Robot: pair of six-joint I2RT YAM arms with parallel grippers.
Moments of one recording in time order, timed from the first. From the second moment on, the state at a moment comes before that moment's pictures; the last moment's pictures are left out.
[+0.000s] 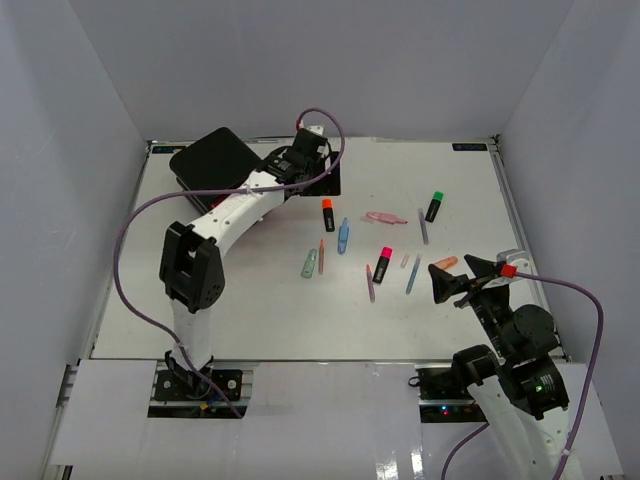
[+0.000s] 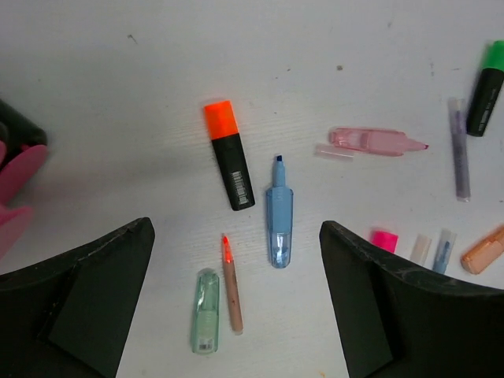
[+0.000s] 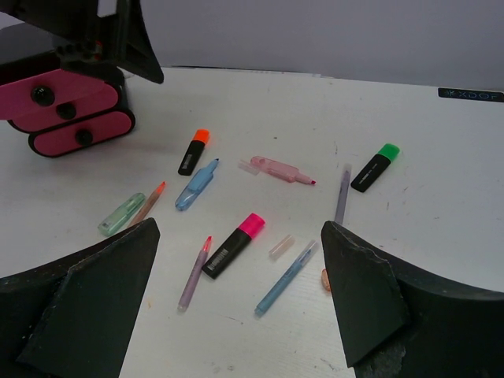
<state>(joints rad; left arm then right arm) -0.61 1.90 1.79 -0.63 -0.18 -0.42 0.36 0.02 0.51 -0.44 -0.01 0.12</state>
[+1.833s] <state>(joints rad) -0.66 2.20 1.91 -0.55 -0.23 -0.30 0.36 0.03 0.51 -0.44 -0.02 0.12</state>
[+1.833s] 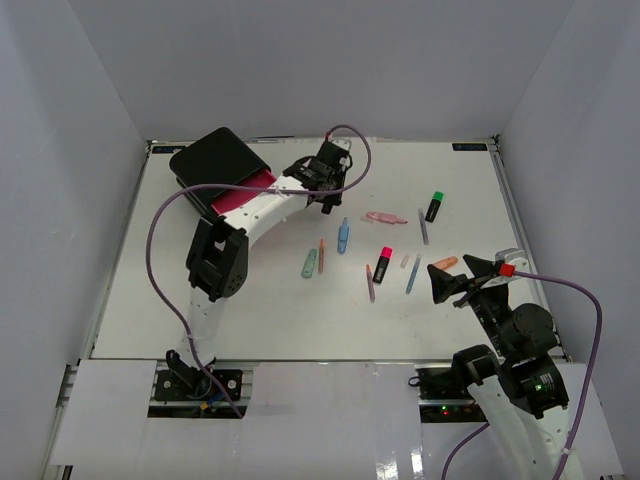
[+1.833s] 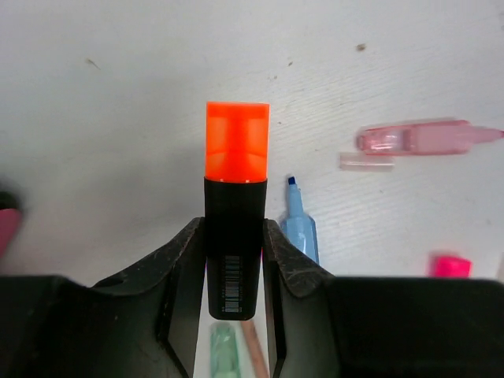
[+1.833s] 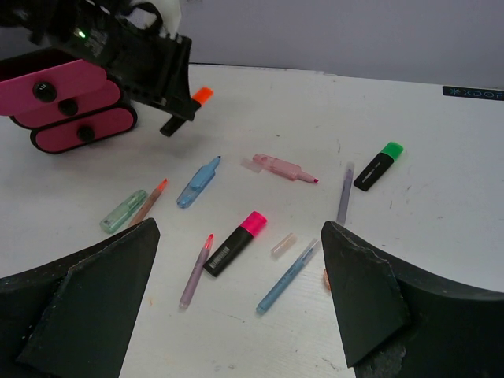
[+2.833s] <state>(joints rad) -0.43 1.52 1.31 -0.39 -0.42 0.35 0.36 0.03 0.51 -0.44 -0.04 0.12</state>
